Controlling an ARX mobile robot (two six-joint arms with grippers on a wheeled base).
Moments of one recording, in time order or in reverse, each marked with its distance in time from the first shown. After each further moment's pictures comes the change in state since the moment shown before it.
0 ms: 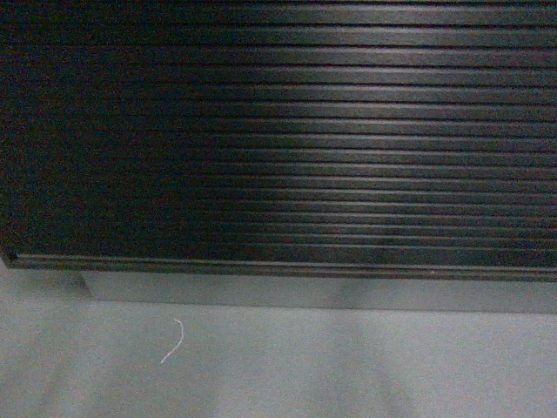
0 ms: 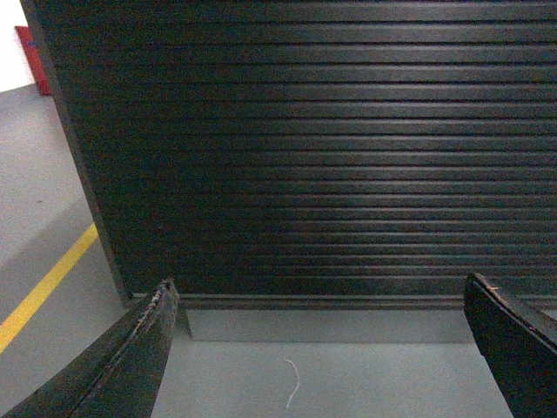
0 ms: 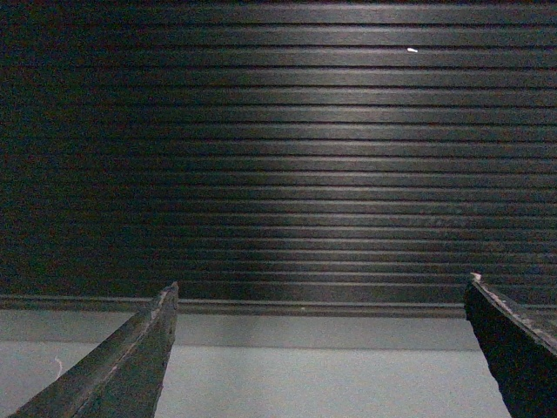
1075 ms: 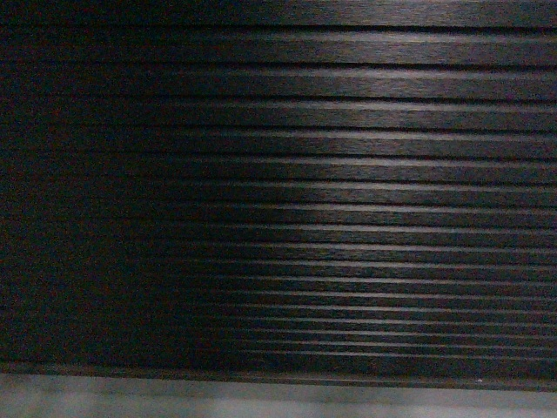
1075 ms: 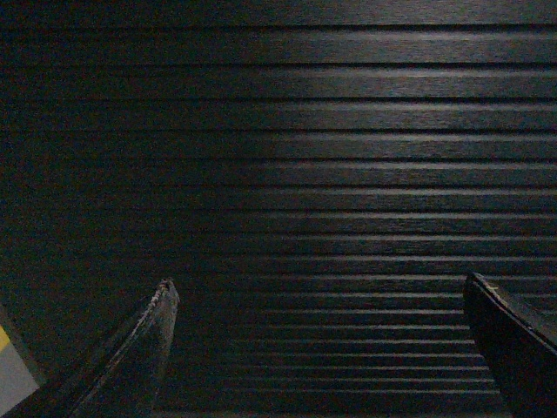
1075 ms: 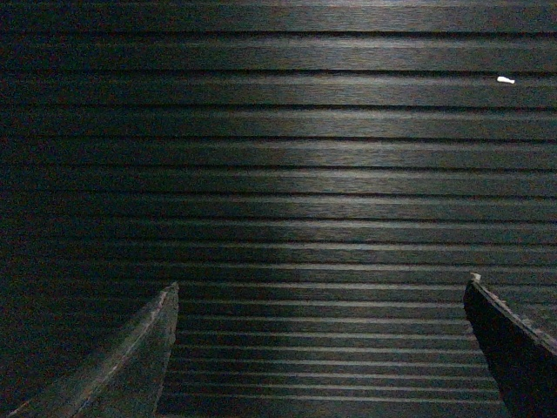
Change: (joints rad) left arm 0.000 0.000 0.000 0.000 0.001 0.000; right arm 0.000 0.000 0.000 0.002 -0.002 0.000
